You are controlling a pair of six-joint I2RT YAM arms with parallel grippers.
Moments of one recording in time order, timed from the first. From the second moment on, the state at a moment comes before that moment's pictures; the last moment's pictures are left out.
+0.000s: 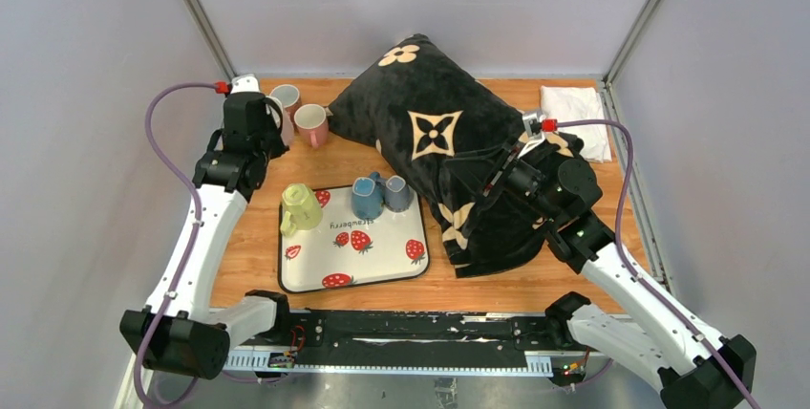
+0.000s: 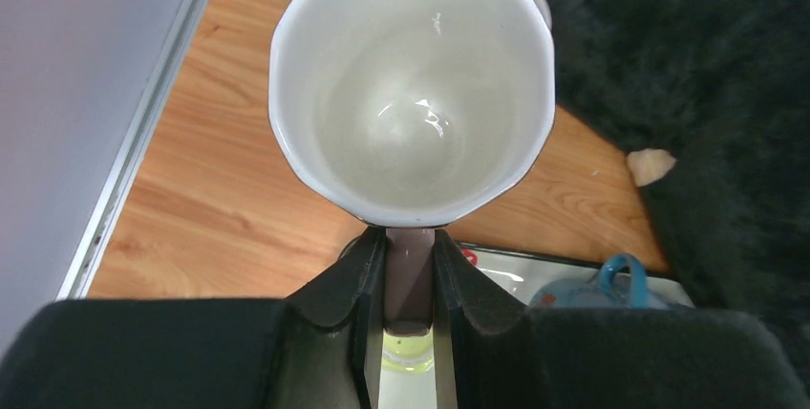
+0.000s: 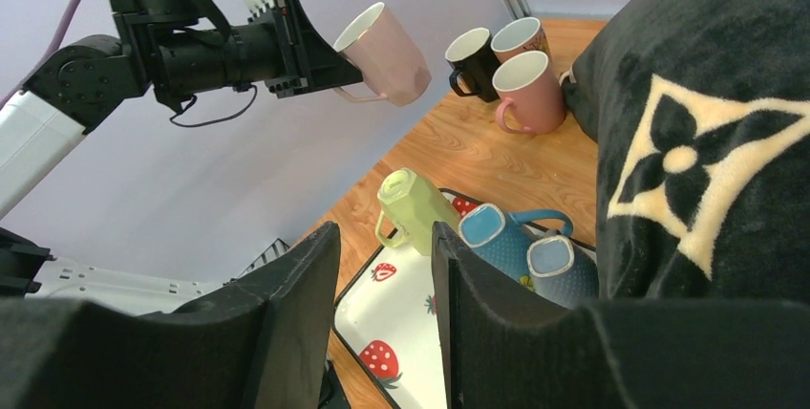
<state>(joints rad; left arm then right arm) -0.13 1.10 1.20 -0.64 -0.32 -0.29 0.57 0.82 0.70 0.30 -0.36 0.61</state>
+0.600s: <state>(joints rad) -0.08 1.23 1.07 -0.47 -0.35 -0.34 0.57 0.75 0.71 0.12 -0.33 0.49</state>
